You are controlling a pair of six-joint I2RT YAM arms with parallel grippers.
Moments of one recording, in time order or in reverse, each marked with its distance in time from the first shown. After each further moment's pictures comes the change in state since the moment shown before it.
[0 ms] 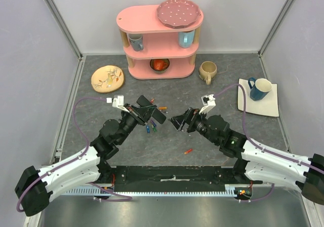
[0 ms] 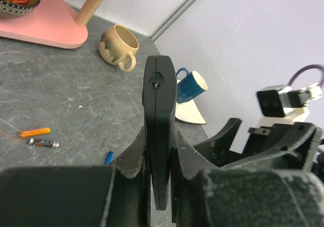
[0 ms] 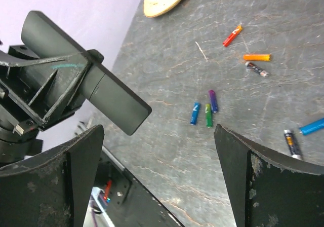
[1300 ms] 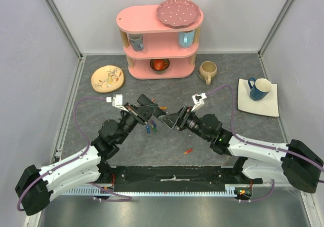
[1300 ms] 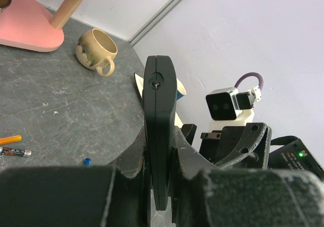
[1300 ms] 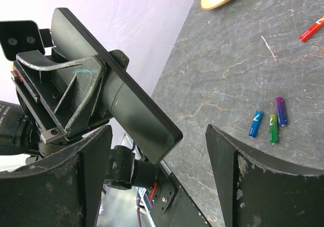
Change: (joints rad) left arm 0.000 0.016 -0.003 0.087 0.036 -0.062; right arm -0.047 0.226 -0.087 0.484 -0.204 0.179
